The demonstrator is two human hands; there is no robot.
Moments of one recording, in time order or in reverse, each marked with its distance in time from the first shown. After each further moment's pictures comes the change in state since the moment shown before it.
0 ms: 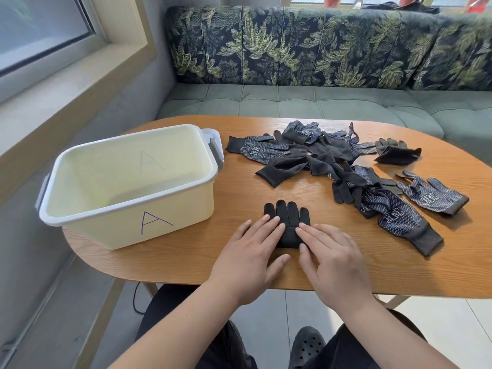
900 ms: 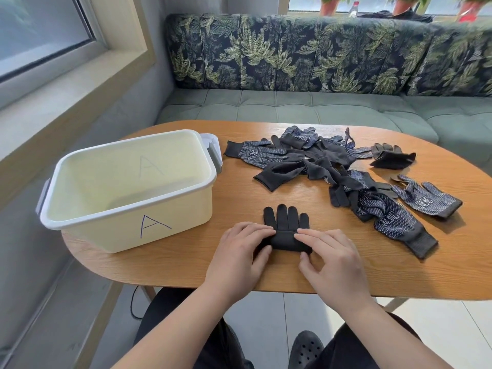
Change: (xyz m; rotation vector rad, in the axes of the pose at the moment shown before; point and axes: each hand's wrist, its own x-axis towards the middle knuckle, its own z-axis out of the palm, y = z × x) left_hand -0.004 -0.008 -0.006 -0.378 0.239 -0.122; right_hand 0.003 0.004 -0.003 0.144 0.025 0.087
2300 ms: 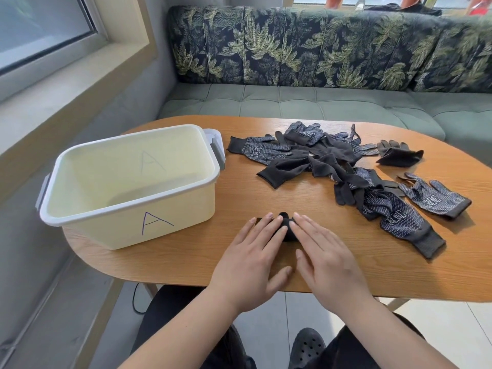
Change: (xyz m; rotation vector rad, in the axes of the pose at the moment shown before) left_hand -0.007 0.010 0.007 0.388 -0.124 0.216; right_hand 0.004 -0.005 0.006 -0.072 -0.180 -0.195
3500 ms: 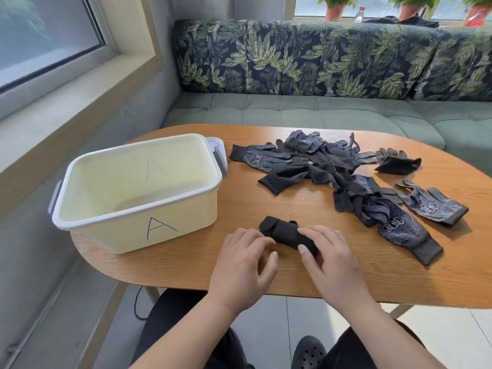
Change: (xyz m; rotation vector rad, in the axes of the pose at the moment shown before) left_hand -0.006 0.002 -0.005 -0.261 0.296 -0.196; right_hand 0.006 0.001 -0.009 0.216 0.052 0.290
